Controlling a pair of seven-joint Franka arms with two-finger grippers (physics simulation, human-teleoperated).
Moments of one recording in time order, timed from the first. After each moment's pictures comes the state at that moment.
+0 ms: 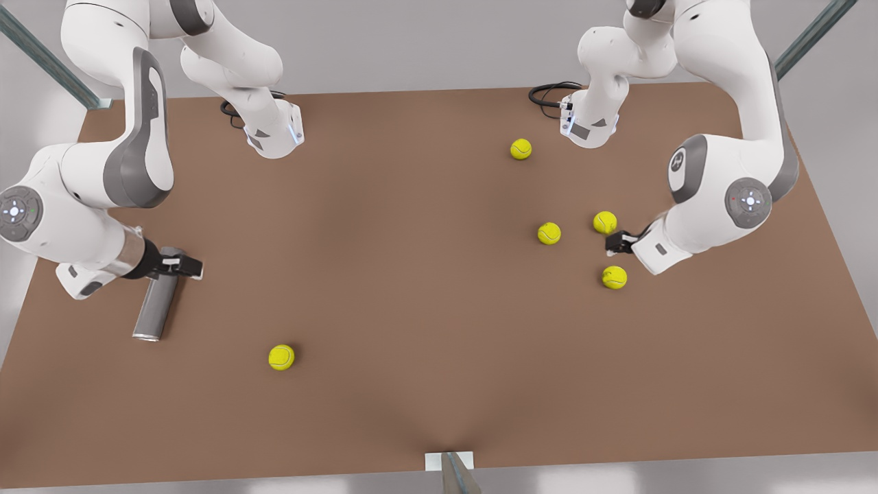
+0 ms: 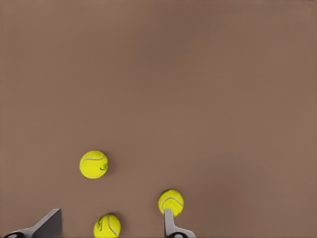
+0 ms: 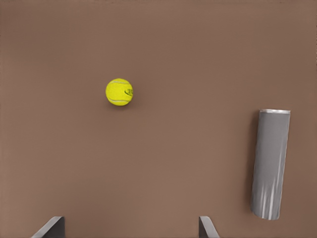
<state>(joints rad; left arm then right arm) -0.26 0.22 0.11 -1.58 -0.12 1.68 0.05 -0.09 0.22 0.09 -1.48 0.04 1.63 0.05</state>
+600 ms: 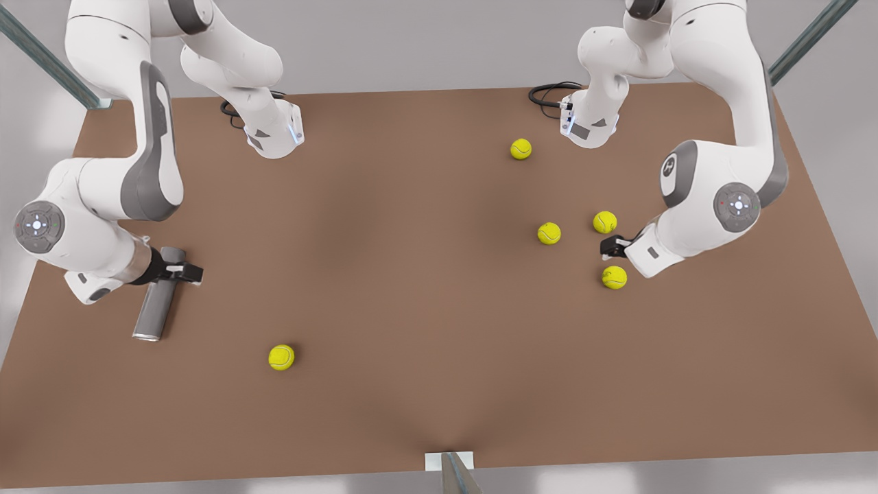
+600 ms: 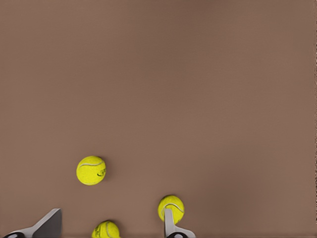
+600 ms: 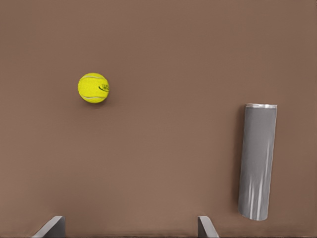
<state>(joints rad) -0.27 0.23 0.10 -1.60 -0.12 1.71 0.05 -0.12 0.18 0.08 -1.67 -0.03 1.73 0.05</state>
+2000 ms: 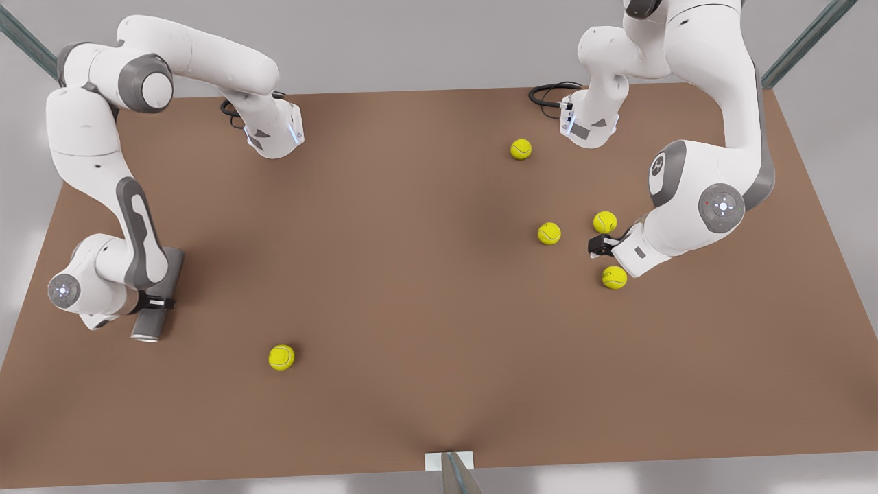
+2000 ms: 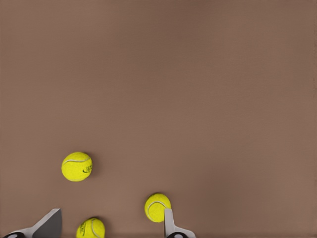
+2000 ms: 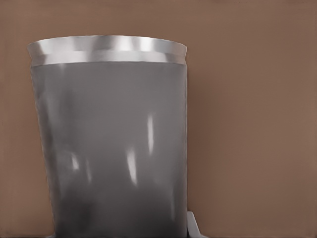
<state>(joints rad) -0.28 0.23 0.08 -1.60 -0.13 1.70 -0.01 -0.47 0.64 0.07 -1.79 -0.18 2.27 -0.17</state>
